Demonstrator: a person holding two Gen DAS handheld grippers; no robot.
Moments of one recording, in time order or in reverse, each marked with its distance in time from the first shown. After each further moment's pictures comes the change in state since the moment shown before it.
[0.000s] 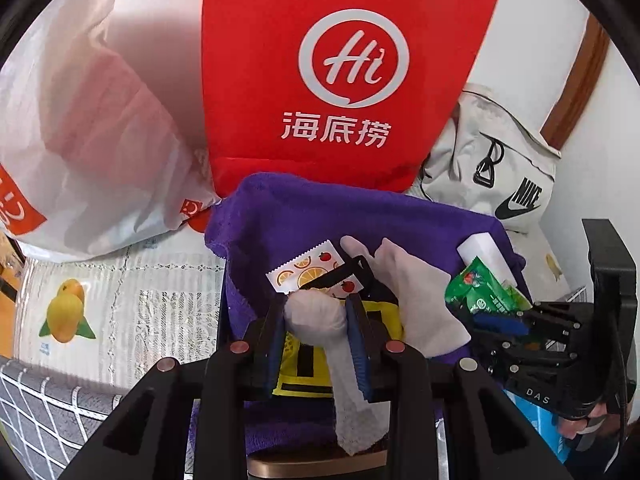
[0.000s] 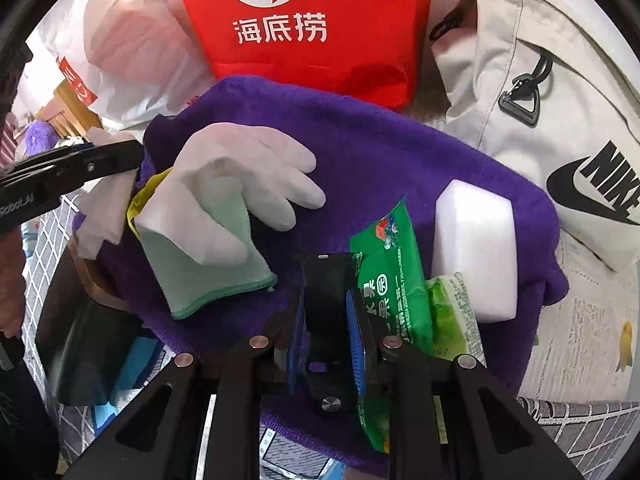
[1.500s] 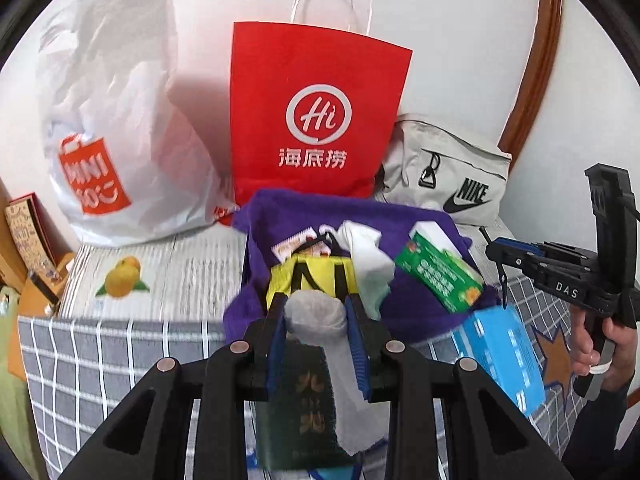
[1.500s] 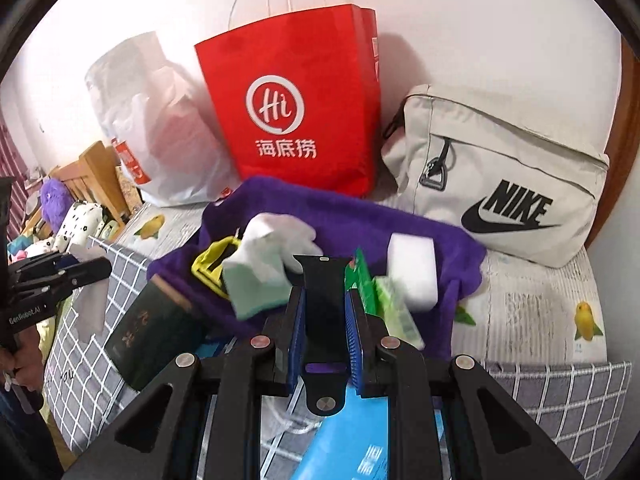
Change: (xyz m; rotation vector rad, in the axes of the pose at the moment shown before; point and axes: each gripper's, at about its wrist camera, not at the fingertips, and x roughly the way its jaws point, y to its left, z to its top) left arm -0.116 -0.019 -0.055 0.057 -0.133 0.017; right arm -0.130 -0.010 -0.048 0.078 -0.304 -0.003
